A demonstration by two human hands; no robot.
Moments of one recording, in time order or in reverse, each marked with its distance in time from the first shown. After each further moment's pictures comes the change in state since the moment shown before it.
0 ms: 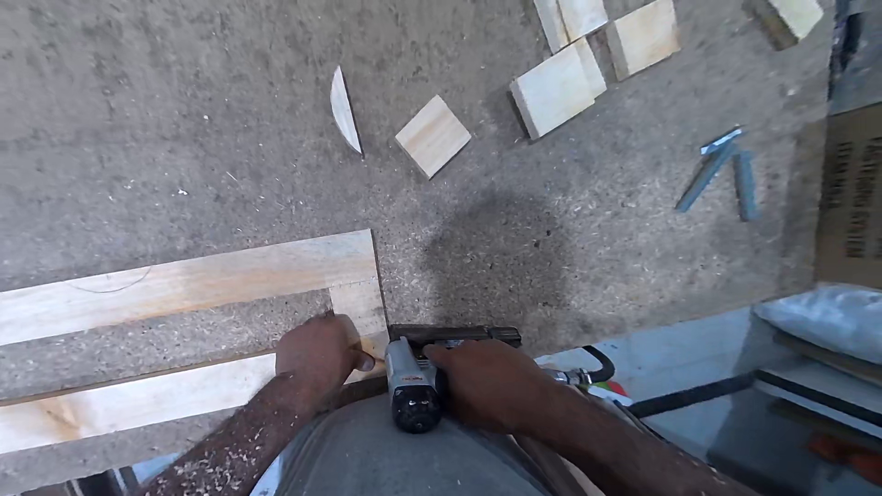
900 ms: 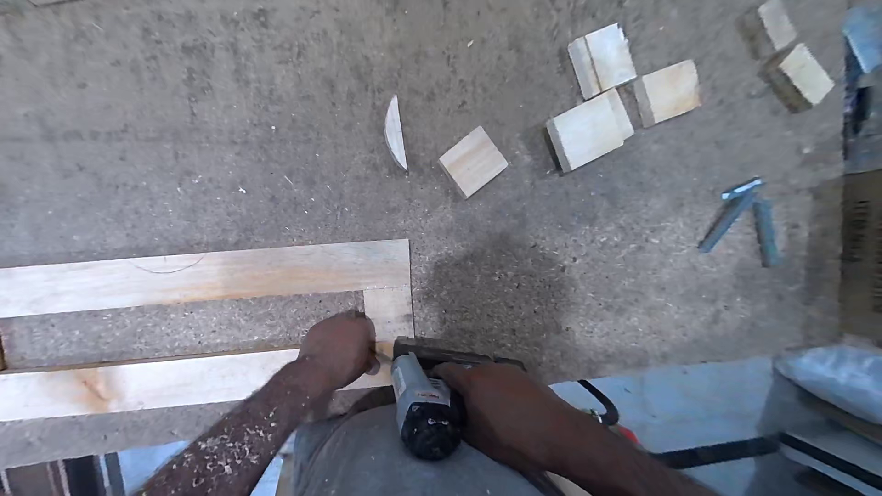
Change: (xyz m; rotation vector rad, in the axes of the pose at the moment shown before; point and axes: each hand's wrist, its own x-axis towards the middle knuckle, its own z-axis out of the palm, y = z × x) left_hand 0.013 -0.033 0.006 -0.031 0.036 0.303; right_hand -0.010 -0.033 0.000 0.009 0.059 -0.067
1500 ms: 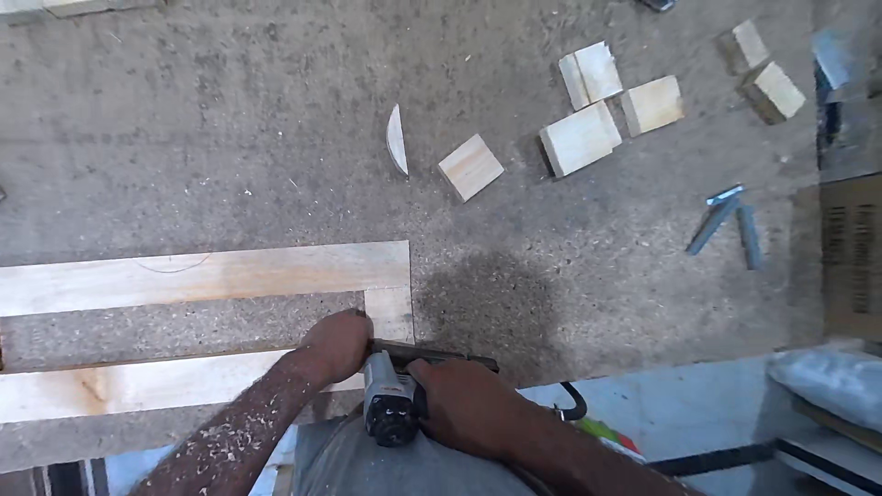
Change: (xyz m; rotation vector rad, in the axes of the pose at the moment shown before) left_hand 0.005 -0.009 -0.001 0.083 0.006 0.169; right_hand 0.017 -0.030 0.006 -0.002 0.012 -0.001
